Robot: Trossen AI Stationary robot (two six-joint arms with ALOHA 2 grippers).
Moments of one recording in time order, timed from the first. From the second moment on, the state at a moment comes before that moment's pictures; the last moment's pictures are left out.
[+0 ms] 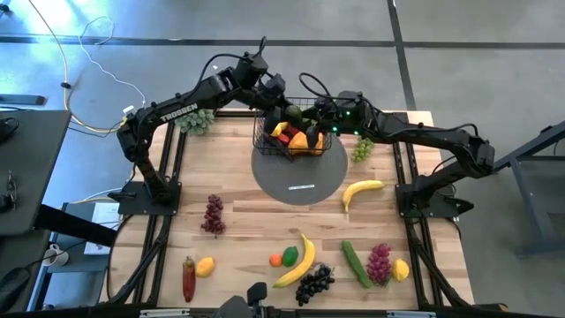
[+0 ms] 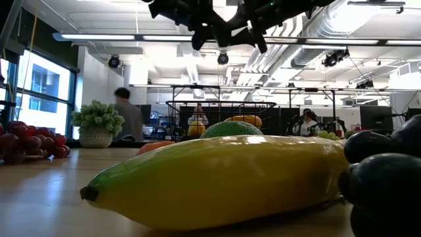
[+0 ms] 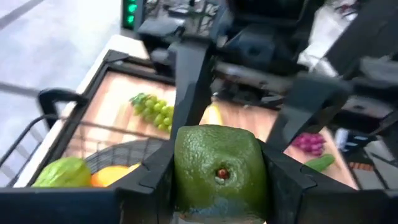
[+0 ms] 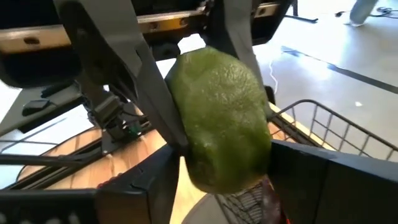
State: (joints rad) left arm 0.66 1.73 1.70 -0.51 0.58 0.03; right arm -0.39 1.41 1.16 -0.04 -0.08 0.29
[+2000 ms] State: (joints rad) left arm 0.80 1.98 1.70 -0.76 0.01 0.27; right arm -0.53 1.41 1.16 -0.15 0.03 0.34
